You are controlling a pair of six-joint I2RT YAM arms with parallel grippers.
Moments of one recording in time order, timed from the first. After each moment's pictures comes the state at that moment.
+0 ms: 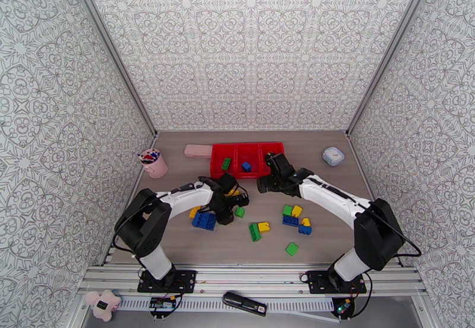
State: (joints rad) left arm -0.63 1.71 1.01 -0.74 0.16 0.47; right arm 0.62 1.58 1.14 -0.52 0.12 0.33
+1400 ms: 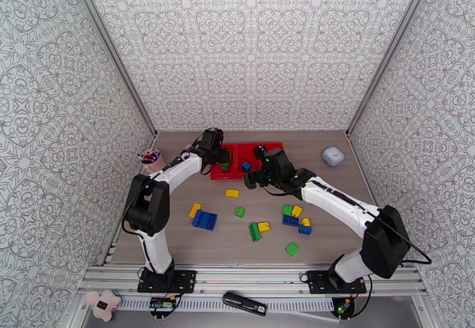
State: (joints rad) left arm -0.34 1.94 1.50 -0.37 0.03 -0.33; right arm 0.68 1.52 1.17 -0.38 0.00 0.25
